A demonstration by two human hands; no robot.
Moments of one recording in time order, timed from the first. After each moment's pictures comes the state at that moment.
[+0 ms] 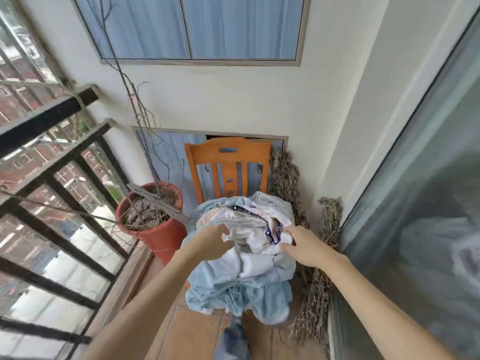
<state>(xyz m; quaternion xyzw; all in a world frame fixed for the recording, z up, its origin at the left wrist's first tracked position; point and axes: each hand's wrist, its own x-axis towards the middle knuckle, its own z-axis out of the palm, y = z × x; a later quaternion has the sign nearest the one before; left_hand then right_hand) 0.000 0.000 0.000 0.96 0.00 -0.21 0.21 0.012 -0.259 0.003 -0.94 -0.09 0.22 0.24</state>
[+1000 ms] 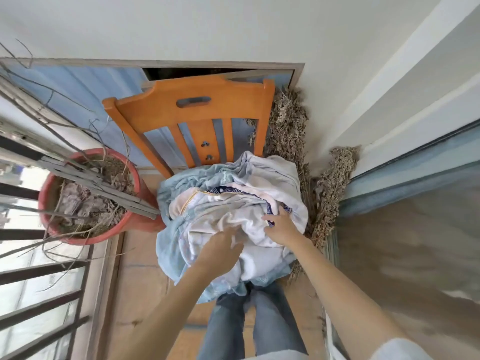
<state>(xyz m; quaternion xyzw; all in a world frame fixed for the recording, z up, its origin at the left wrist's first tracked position) 0.204 0.007 -0.169 0.88 0.04 -0.38 0.28 0.242 -0.190 -0.239 -0.87 0.09 0.38 0.30</state>
